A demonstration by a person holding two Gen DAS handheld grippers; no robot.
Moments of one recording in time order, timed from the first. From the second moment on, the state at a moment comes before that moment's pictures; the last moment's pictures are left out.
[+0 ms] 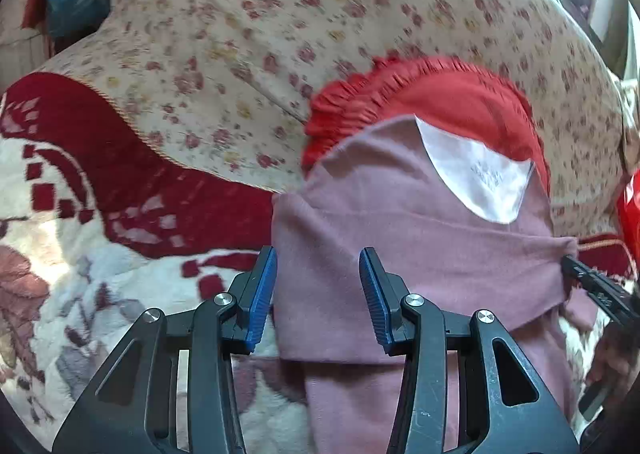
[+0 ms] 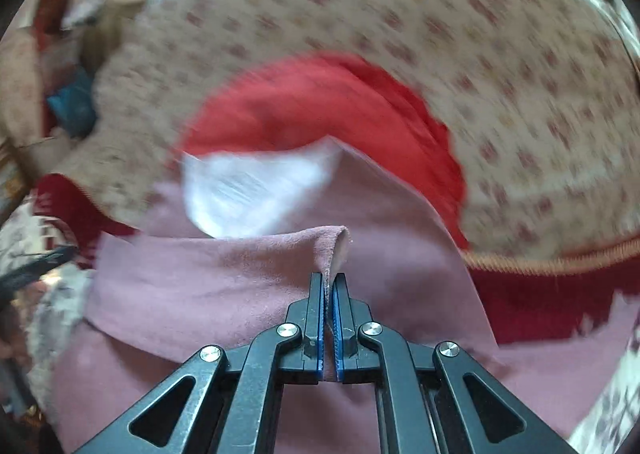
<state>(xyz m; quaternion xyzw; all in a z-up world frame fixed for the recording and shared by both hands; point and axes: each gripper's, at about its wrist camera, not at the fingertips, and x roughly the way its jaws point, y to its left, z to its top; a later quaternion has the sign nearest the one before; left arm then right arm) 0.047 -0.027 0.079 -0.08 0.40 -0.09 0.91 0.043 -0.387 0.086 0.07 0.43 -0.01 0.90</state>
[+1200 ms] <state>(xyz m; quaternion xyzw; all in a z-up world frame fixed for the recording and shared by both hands) 0.055 -0.024 0.051 -0.05 0.45 -0.07 0.89 0.116 -0.249 0.071 -0.07 0.44 0.21 0.87</state>
